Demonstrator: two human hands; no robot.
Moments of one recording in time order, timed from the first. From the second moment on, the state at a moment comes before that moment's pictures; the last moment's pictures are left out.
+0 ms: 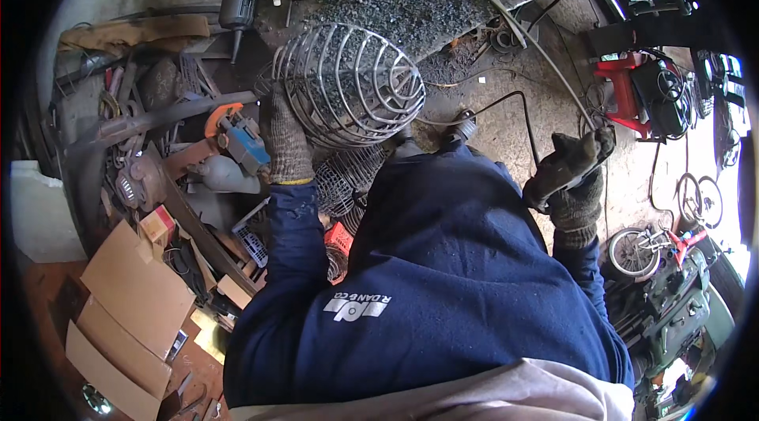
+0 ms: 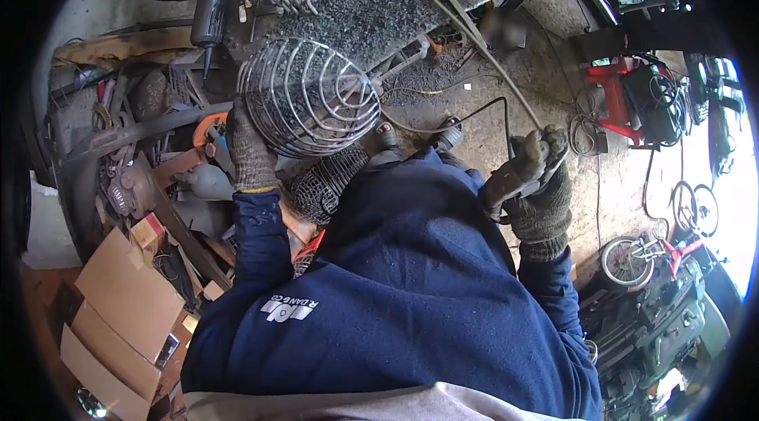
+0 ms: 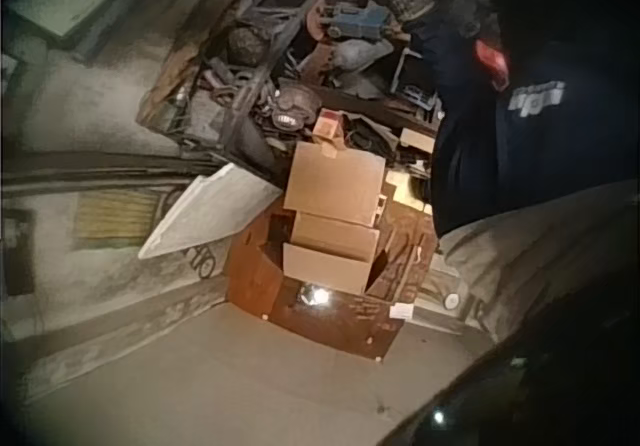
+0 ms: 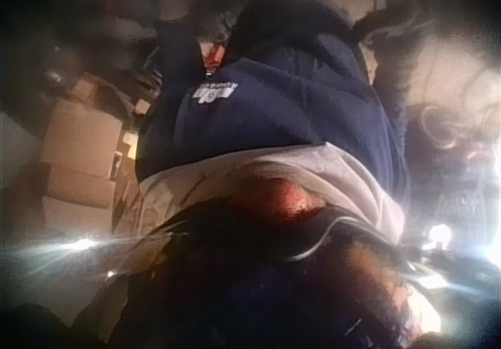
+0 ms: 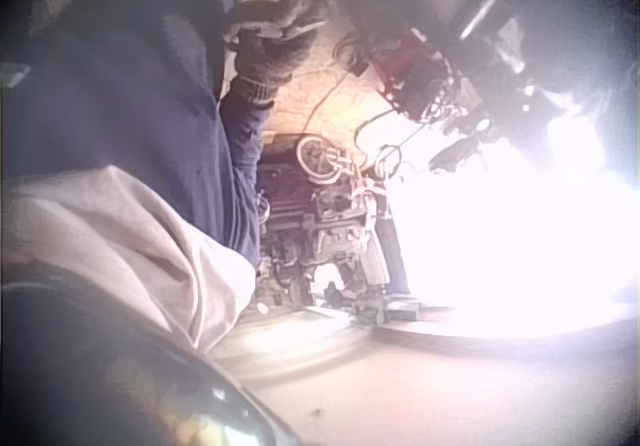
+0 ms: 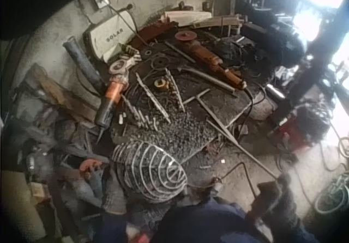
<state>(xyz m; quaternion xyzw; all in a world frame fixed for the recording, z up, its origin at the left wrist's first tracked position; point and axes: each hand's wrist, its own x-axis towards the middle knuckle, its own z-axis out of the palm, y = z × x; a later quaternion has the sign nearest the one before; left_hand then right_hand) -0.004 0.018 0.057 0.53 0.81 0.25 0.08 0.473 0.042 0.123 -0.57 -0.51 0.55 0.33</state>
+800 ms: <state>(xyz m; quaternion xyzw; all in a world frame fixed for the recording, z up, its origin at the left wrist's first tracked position) -0.002 0.047 0.083 0.37 0.83 0.38 0.18 0.429 0.034 0.136 -0.55 -0.58 0.50 0.34</state>
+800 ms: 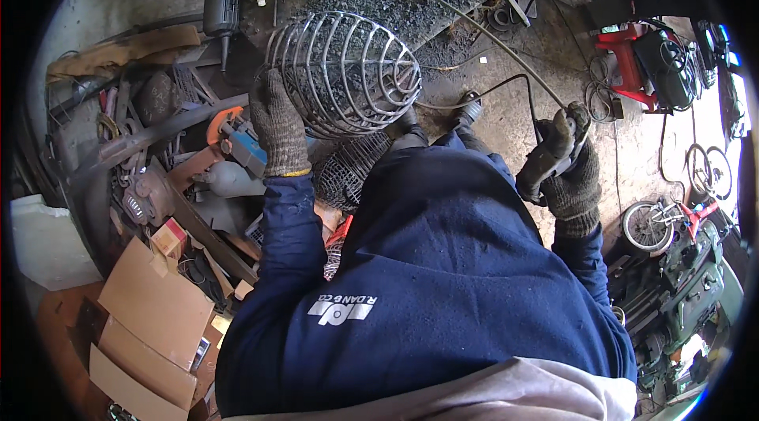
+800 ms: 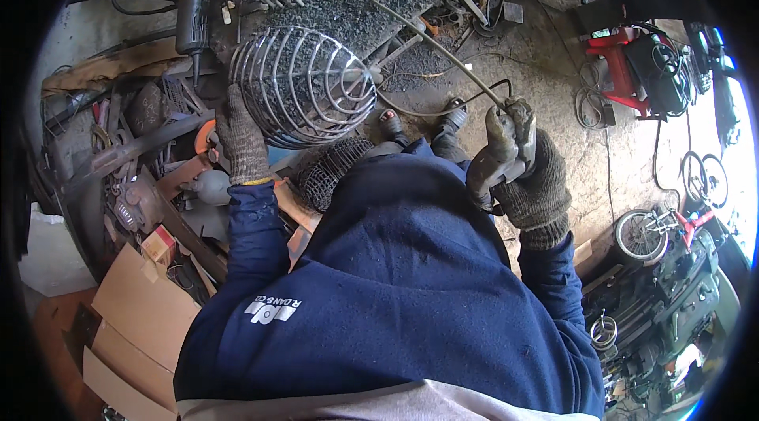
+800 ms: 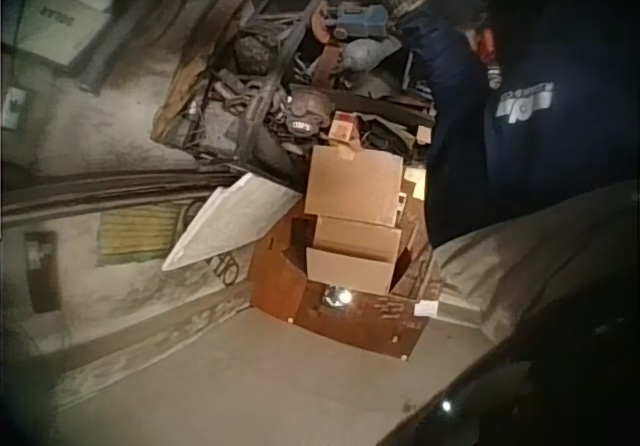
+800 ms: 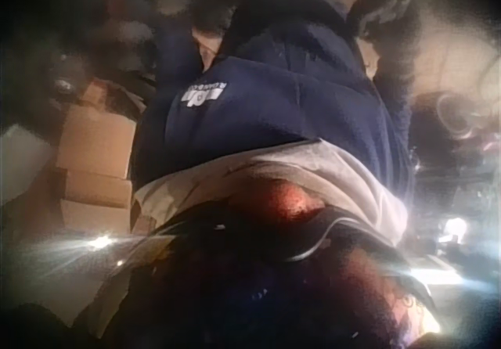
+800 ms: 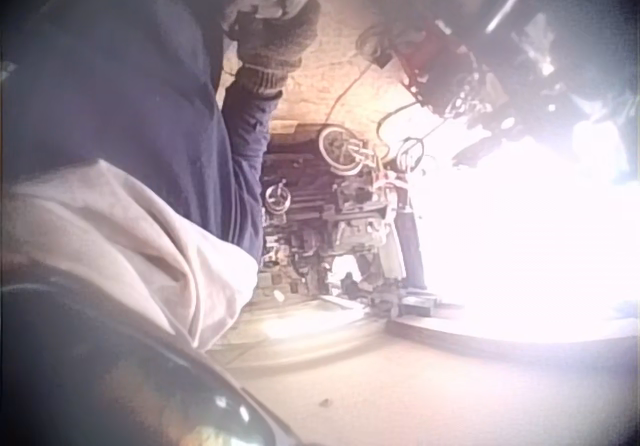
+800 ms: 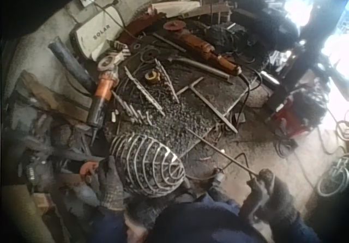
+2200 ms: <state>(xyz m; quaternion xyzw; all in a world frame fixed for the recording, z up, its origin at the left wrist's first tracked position) -0.004 0.044 0.079 0.38 0.83 0.38 0.17 0.378 0.063 0.232 -0.64 -0.65 0.39 0.16</state>
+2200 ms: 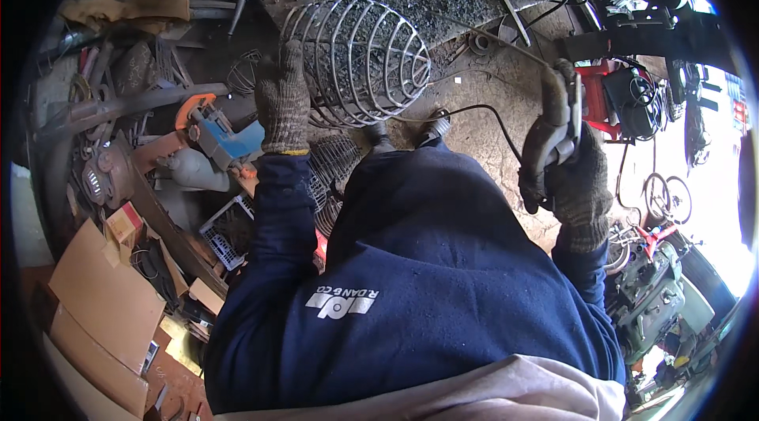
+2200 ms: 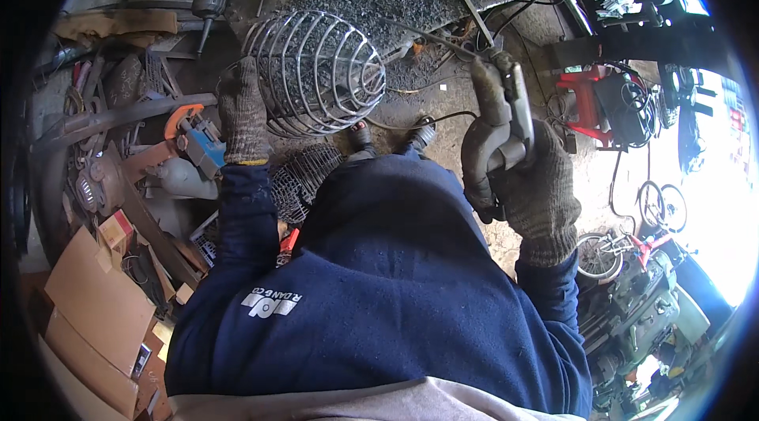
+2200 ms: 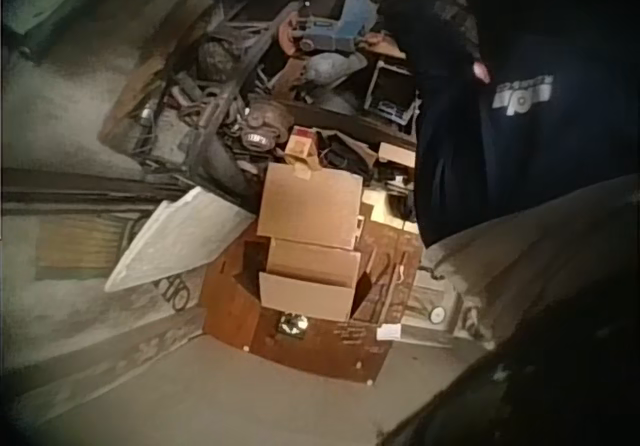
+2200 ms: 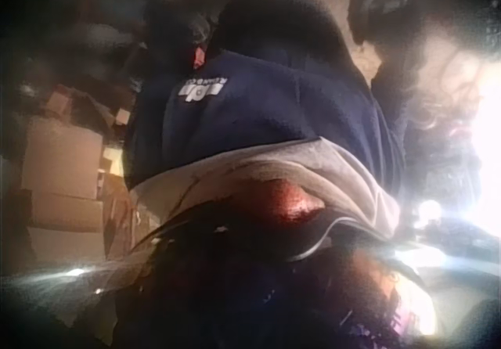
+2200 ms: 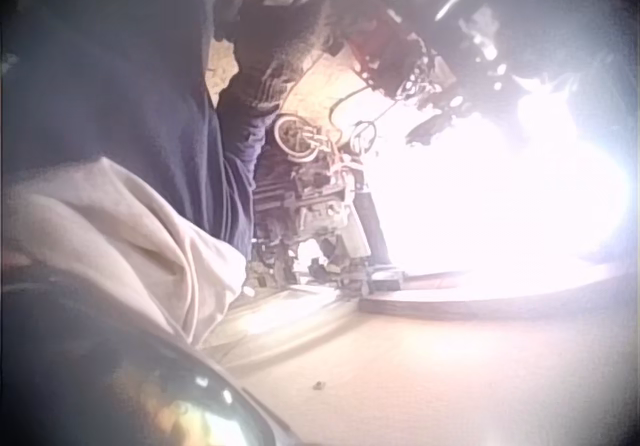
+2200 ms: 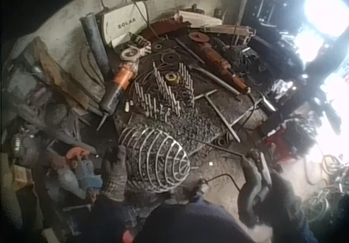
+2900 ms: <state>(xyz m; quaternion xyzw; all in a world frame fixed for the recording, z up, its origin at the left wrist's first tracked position) -0.018 0.043 0.062 0.44 0.78 0.39 0.21 0.378 0.053 0.222 -0.64 -0.58 0.45 0.24</state>
